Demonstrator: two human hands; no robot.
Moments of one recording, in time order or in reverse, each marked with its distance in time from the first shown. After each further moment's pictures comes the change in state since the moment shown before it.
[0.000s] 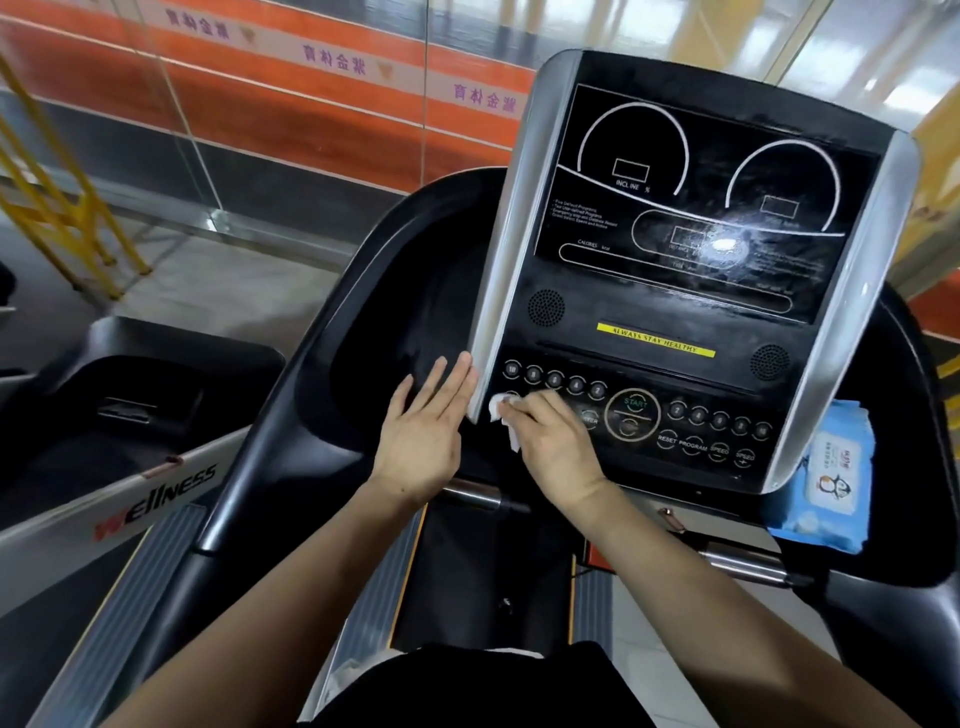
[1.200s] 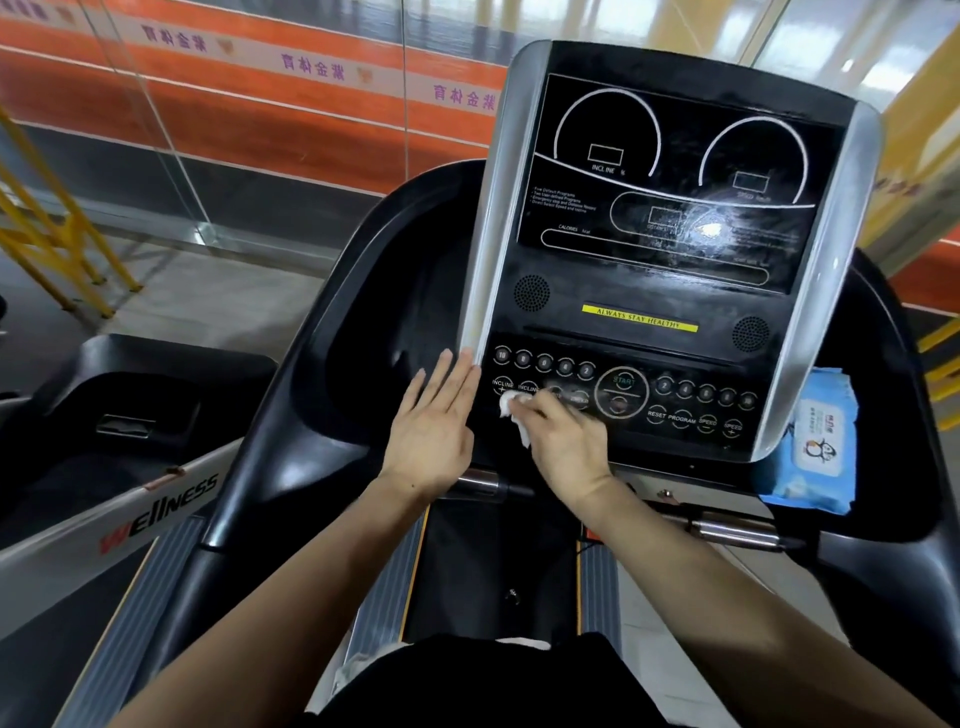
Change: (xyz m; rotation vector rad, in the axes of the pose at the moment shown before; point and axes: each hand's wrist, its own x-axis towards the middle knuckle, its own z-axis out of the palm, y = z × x) left_hand -0.005 0.019 -0.006 -0.033 -0.003 0.047; right_hand -0.021 -0.008 -0.020 -0.173 0.037 0.164
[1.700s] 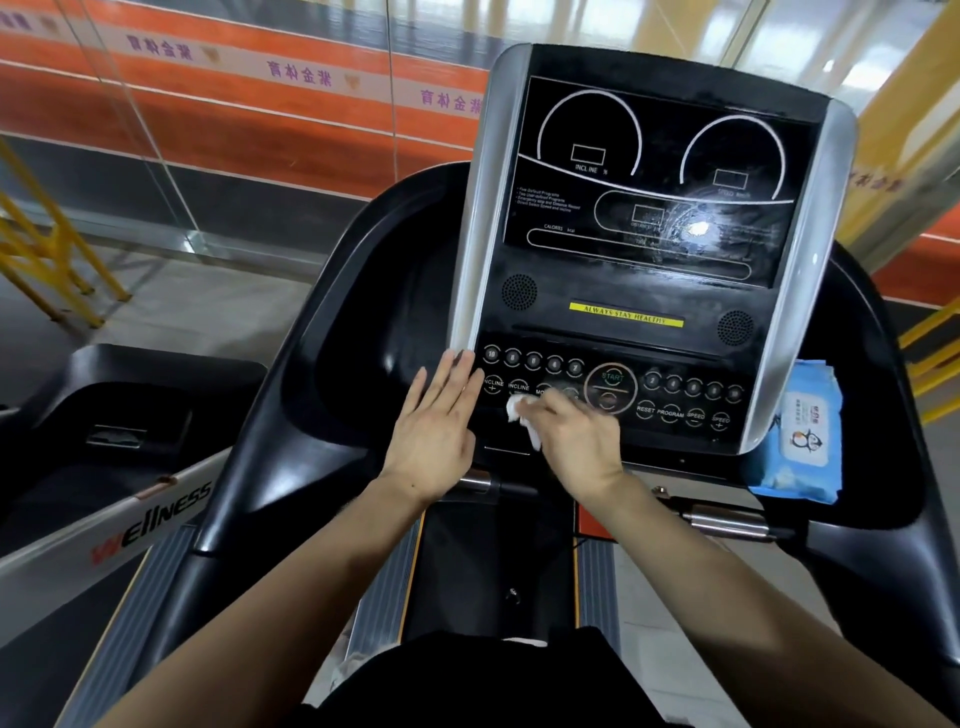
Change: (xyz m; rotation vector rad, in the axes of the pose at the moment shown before) left_hand 0.003 0.011 -0.001 0.014 0.020 0.063; right_hand -0.001 0.010 -0.029 -0.046 -0.088 0.020
